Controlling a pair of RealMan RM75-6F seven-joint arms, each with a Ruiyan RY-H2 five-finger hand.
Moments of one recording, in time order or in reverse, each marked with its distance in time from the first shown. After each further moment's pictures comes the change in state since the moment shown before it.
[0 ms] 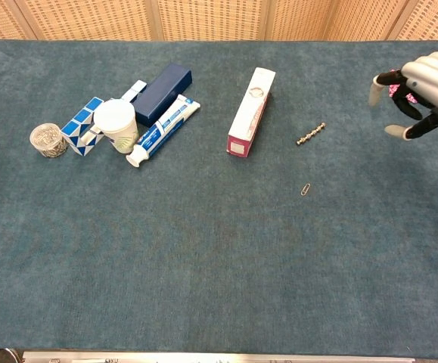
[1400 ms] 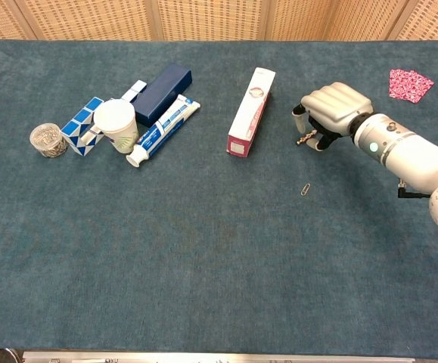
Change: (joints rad) left arm 0.026 0.001 -0.005 0.039 -0.029 0.009 -0.062; right arm 0.253 -0.446 0.011 0.424 0.258 -0.170 -0.202
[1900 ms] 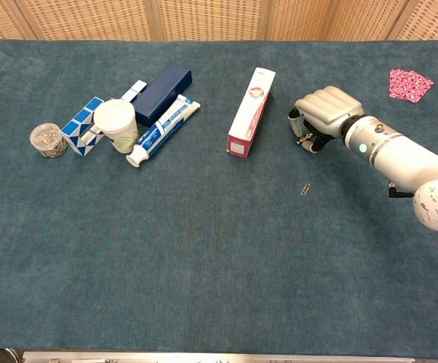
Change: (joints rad) left arm 0.008 0.003 -0.002 0.008 -0.005 0.003 -0.016; right arm 0.029 -0.052 -0.008 0.078 0.022 -0.021 0.010
